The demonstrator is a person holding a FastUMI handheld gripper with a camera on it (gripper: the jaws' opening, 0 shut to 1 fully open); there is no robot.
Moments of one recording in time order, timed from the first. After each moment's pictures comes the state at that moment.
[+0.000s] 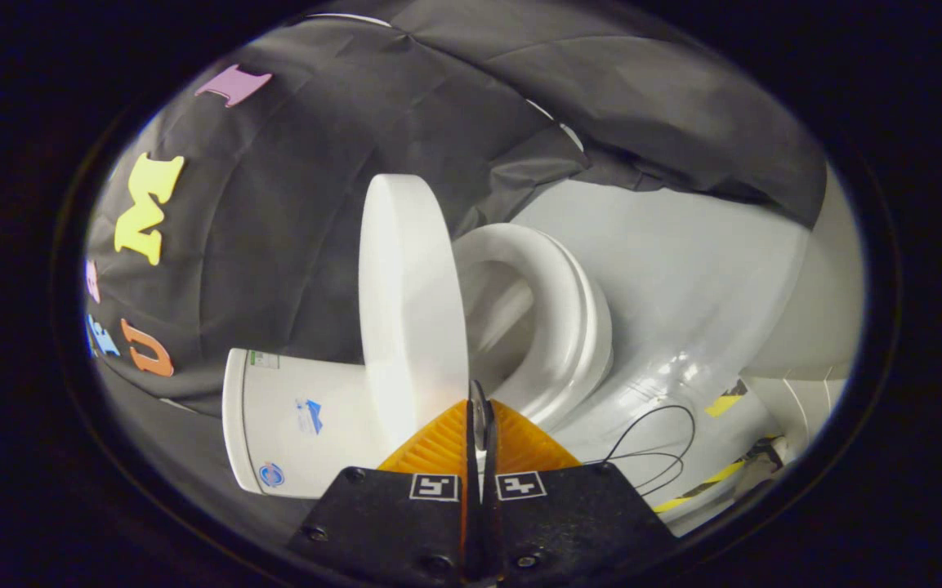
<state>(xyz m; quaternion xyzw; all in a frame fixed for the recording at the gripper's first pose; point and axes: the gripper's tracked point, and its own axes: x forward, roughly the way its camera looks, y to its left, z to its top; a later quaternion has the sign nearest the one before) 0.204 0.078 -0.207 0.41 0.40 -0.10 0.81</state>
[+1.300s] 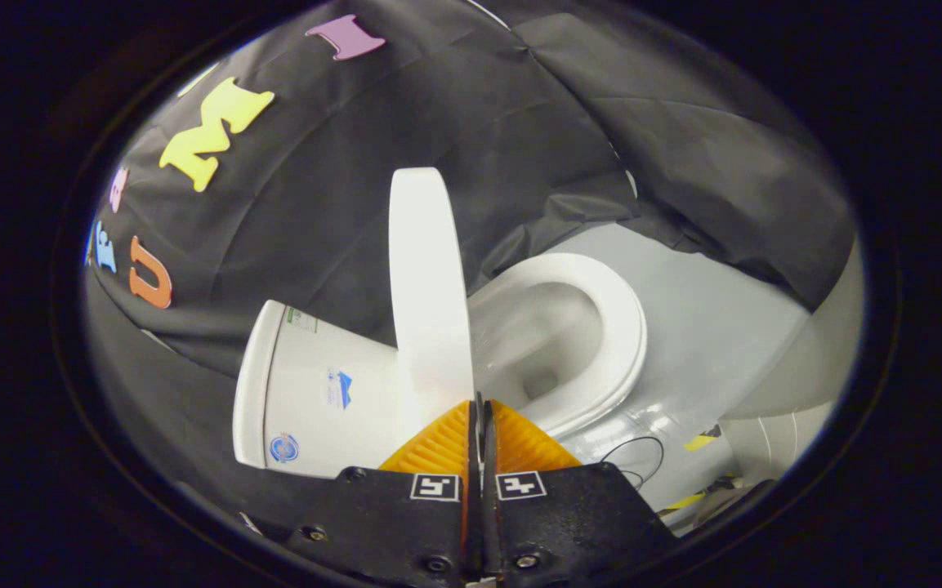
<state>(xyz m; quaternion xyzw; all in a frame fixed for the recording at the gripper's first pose) 0.211 0.153 -0.134 0.29 0.40 -0.07 0.87</state>
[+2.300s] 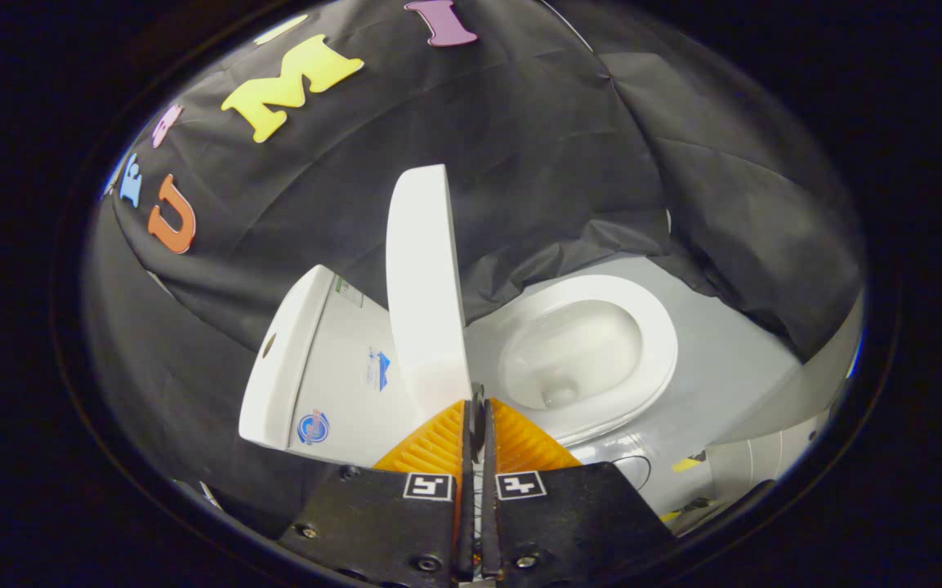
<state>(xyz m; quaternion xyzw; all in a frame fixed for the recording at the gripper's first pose) 0.213 0.230 -0.092 0.22 0.39 -0.03 0.89</state>
